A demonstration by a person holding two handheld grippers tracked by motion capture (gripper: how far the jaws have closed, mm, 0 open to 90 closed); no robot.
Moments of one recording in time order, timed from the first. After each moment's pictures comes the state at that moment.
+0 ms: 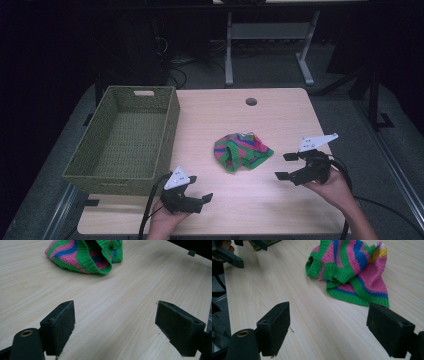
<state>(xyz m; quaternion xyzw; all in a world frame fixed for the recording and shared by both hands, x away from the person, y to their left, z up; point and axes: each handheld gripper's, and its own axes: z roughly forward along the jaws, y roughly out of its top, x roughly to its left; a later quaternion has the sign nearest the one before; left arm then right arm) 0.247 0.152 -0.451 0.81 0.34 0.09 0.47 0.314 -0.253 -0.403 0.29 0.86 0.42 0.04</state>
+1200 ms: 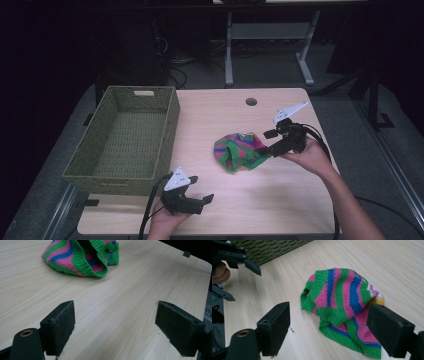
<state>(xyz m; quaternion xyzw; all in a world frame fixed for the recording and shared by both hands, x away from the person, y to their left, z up) 0.245 0.150 -0.448 0.81 0.32 0.09 0.48 0.382 -0.199 -0.365 0.27 0.88 0.39 0.01</state>
